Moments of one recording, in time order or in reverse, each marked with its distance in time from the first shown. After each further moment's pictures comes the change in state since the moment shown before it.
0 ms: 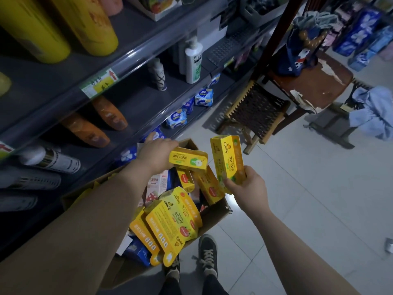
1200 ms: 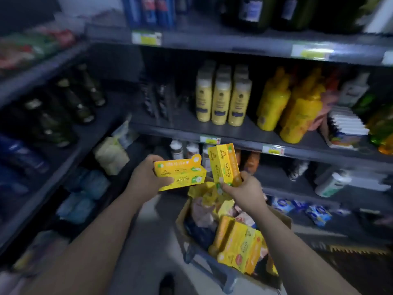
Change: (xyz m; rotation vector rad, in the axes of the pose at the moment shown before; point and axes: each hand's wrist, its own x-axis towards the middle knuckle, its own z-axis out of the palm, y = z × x) left_hand -0.440 0.055 -0.082 -0.932 0.963 -1.181; right_hand -0.186 -0.206 0.008 -0.072 -0.655 -0.940
